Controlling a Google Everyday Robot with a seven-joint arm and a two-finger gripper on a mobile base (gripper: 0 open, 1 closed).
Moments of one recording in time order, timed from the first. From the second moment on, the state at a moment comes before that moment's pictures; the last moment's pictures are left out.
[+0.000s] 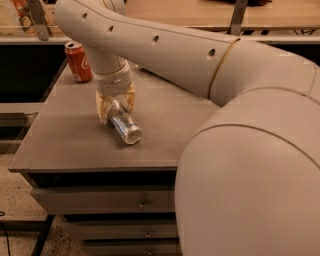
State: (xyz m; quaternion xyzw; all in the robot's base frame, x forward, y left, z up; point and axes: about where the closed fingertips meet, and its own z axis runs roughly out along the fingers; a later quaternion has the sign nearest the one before) arm 0.598 0.087 0.819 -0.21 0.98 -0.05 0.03
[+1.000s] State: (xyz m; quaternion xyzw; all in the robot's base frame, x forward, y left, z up) arm 0.603 0.089 0.824 -0.21 0.98 -0.04 0.04
